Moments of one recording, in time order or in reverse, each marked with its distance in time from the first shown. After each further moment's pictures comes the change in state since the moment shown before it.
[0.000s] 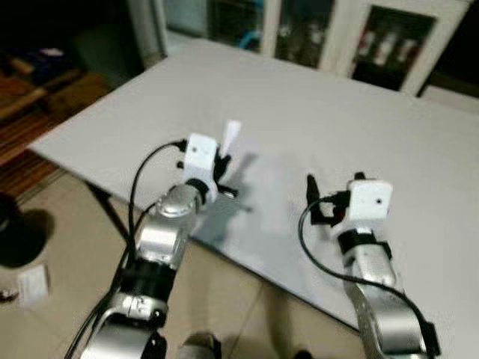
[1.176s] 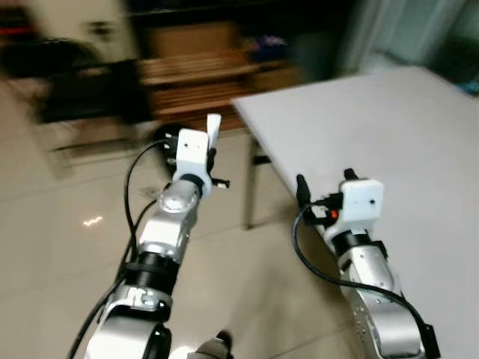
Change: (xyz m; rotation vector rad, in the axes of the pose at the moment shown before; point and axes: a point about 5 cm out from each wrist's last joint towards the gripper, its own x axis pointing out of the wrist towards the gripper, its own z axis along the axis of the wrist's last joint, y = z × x) left arm 0.006 0.005 -0.002 -0.018 0.000 0.157; right arm -0.001 0.006 0.006 -0.023 -0.030 0.079
